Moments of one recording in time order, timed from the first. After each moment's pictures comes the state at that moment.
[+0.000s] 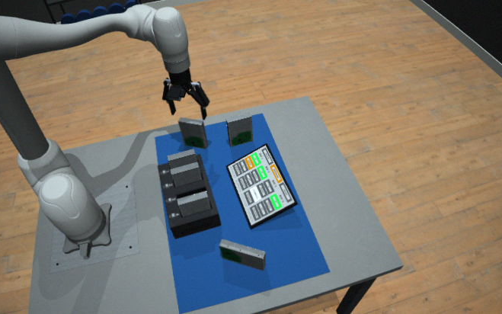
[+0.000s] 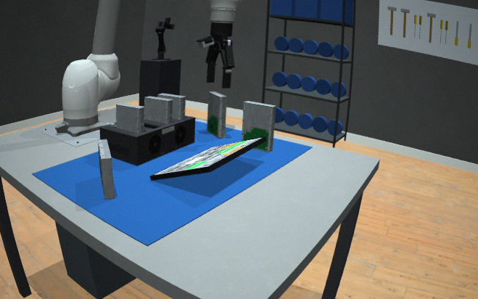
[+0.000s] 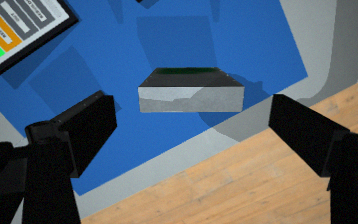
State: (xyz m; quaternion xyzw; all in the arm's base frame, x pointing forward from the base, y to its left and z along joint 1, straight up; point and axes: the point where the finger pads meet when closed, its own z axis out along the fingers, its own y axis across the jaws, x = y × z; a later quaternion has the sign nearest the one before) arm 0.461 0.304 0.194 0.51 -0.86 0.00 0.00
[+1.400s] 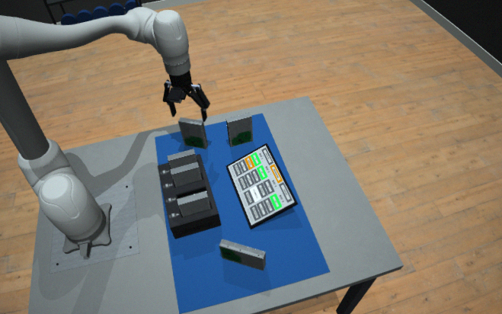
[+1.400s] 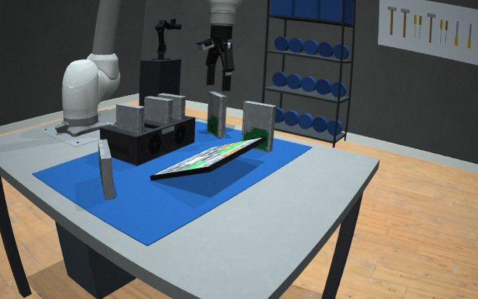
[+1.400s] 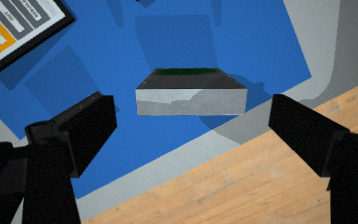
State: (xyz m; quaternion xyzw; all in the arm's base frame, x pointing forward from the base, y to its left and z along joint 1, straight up) arm 0.461 0.304 0.184 0.51 -0.86 0.00 0.00
